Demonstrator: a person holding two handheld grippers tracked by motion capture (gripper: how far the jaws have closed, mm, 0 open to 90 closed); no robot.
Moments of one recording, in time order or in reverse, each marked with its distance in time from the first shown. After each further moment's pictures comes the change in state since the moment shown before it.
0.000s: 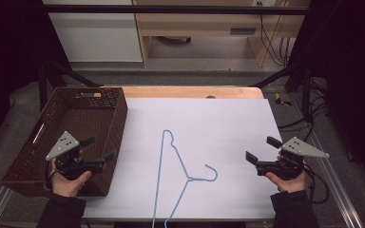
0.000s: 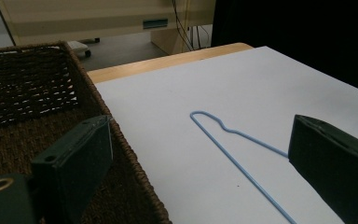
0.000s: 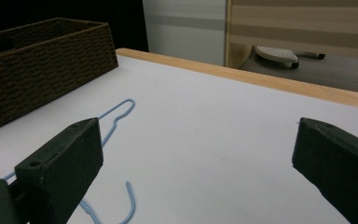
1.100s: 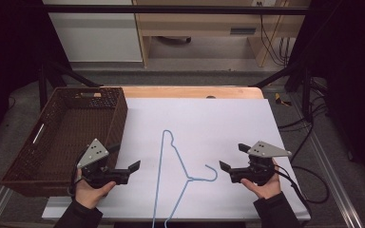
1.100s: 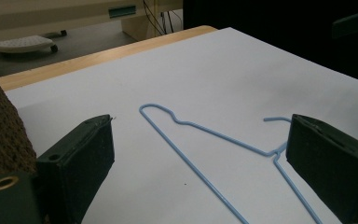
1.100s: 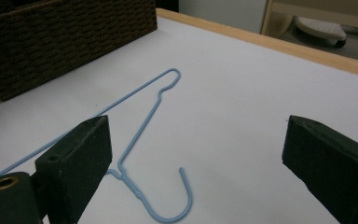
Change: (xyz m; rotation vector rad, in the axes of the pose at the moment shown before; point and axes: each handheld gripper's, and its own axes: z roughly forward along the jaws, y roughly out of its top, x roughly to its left) left arm -0.056 -0.004 0.029 0.061 -0.094 0.061; right arm 0.056 -0.002 0.041 0.149 0.109 -0.078
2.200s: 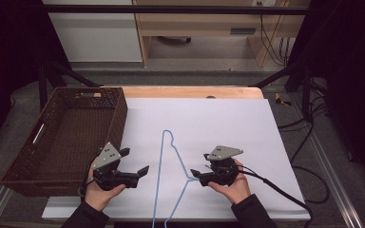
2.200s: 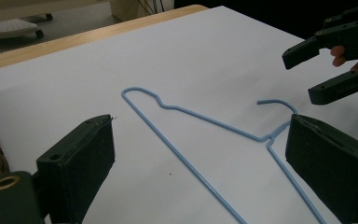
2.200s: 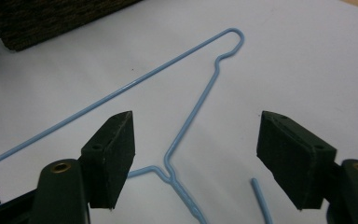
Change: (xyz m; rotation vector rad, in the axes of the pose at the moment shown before) left arm -0.010 -0.010 0.021 0.063 -0.024 0.011; right arm 0.048 -0.002 0.072 0.189 0.101 -0.081
